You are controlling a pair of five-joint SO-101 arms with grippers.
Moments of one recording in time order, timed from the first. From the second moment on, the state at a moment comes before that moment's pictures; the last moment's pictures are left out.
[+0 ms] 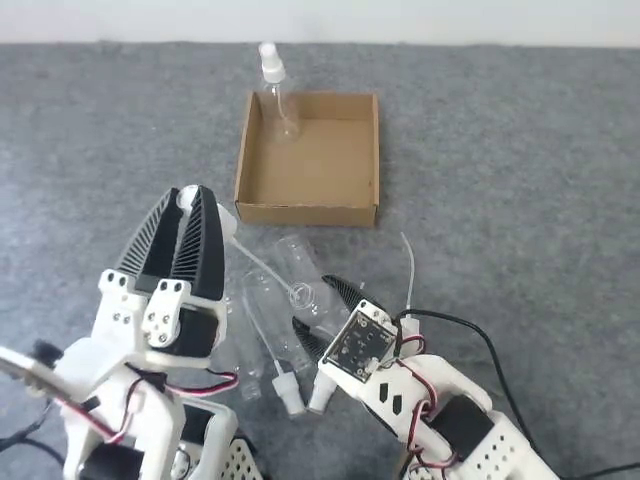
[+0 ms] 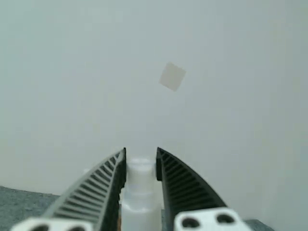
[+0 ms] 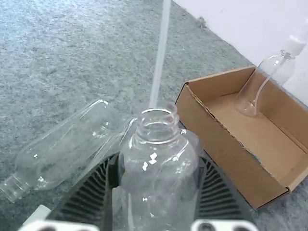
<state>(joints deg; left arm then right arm) 8.0 -103.3 61.8 42.9 26.2 -49.5 -102.8 92.6 42.0 15.7</state>
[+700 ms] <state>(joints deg) 13.4 -103.3 71.1 40.8 26.5 -49.5 -102.8 92.6 42.0 15.7</state>
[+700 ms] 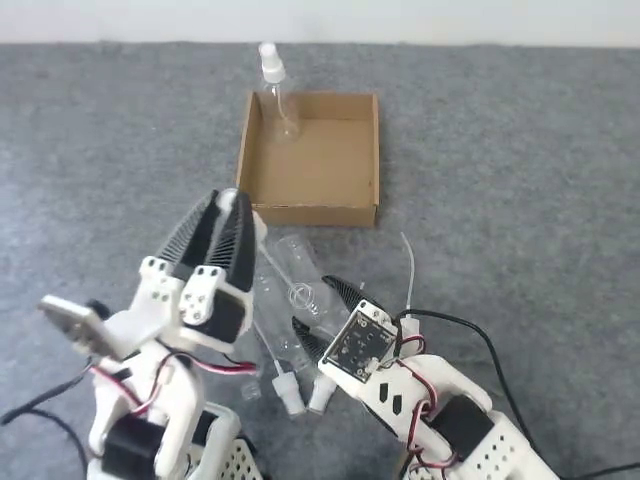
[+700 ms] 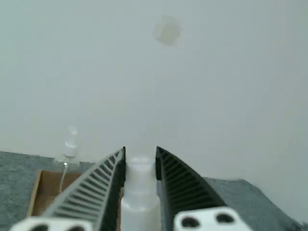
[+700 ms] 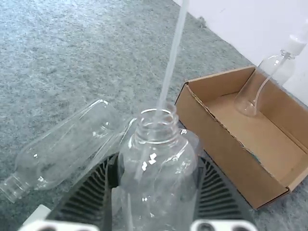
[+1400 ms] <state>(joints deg) 26.0 -103.3 76.4 42.0 20.5 -46.0 -102.8 92.6 42.0 15.7</state>
